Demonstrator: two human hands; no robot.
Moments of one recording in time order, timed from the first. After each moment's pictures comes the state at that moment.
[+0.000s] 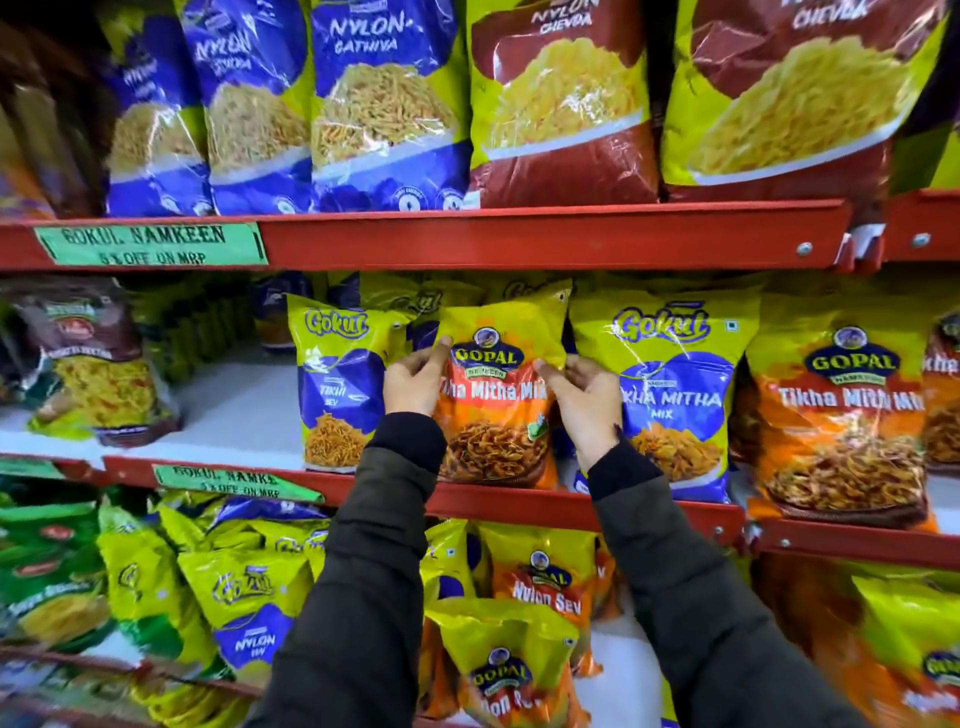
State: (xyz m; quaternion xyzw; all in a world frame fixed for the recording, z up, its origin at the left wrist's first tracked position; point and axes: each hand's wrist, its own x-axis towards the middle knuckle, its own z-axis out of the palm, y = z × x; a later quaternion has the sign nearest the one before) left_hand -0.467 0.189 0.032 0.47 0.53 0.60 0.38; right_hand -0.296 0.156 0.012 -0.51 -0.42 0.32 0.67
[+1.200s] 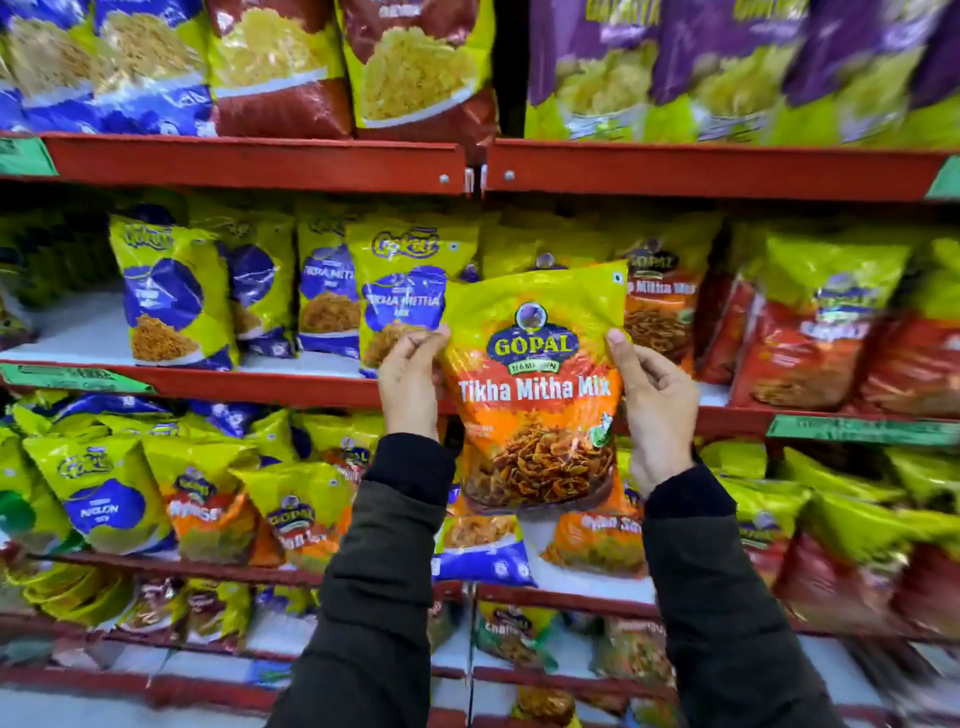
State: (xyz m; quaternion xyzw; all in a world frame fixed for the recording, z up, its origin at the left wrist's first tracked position) left_hand -0.194 -0.068 0.018 0.38 0.35 0.69 0.51; right_hand 0.001 -0.125 0.006 -0.47 -0.35 0.30 0.75
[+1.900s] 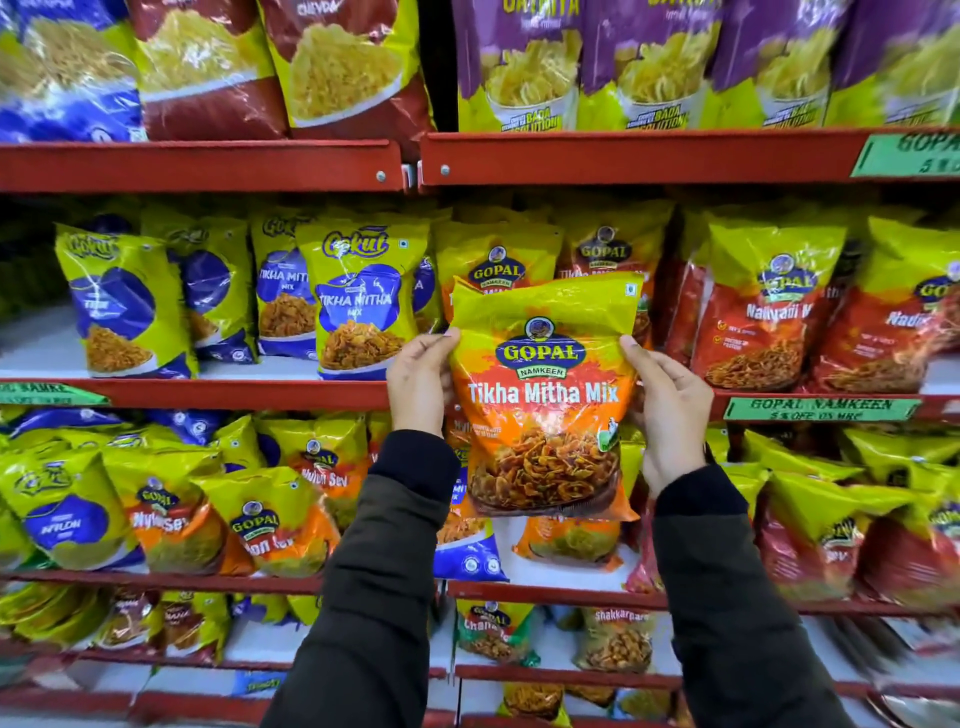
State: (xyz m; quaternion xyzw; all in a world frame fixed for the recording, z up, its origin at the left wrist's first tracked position) left_hand -0.133 -0.079 0.013 0.42 0.35 0.63 0.55; right_hand 0.064 -0.146 -0.004 -0.47 -0.31 0.31 0.76
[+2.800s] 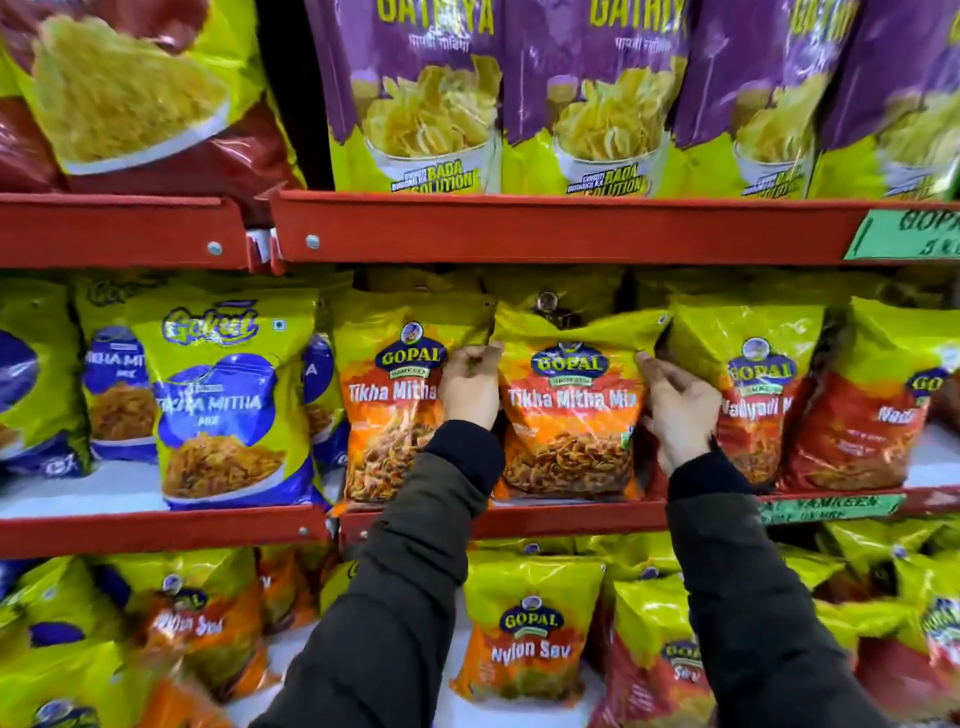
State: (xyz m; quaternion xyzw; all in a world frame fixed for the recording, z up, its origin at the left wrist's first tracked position) left_hand 0.037 0.081 0.027 0.47 0.42 0.56 0.53; right_hand 0.226 0.020 0.001 -0.57 -0.27 0.22 0.75
